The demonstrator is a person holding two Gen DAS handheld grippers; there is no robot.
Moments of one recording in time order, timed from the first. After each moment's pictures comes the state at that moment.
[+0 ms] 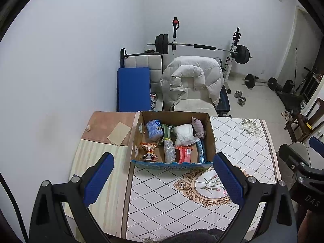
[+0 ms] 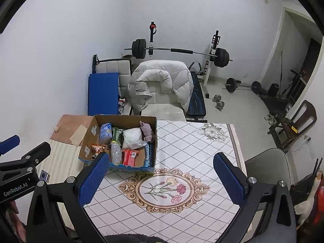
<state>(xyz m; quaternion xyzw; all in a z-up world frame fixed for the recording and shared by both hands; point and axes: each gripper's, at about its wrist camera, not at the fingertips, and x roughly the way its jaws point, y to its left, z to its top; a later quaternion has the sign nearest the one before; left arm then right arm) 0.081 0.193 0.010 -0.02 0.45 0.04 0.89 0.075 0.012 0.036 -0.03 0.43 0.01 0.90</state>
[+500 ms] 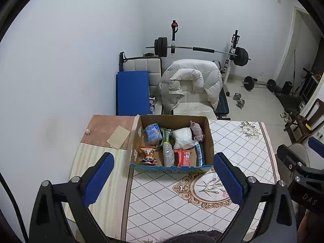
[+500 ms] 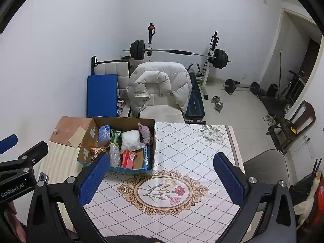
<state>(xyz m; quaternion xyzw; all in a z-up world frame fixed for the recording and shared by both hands) 0.086 0.194 0.016 -0.02 0.44 0.04 0.90 0.081 0.012 0.040 -0.04 0.42 0.00 0.91</state>
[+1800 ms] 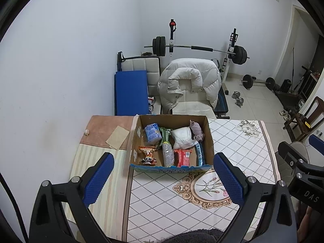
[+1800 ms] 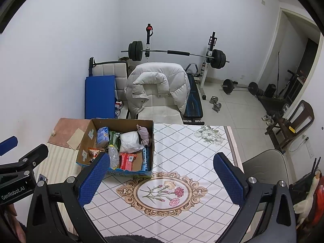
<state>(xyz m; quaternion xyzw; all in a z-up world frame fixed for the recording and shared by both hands) 0.088 0.191 0.012 -0.01 0.44 0.03 0.90 0.083 0.009 0.040 -0.04 0.42 0.00 0.91</state>
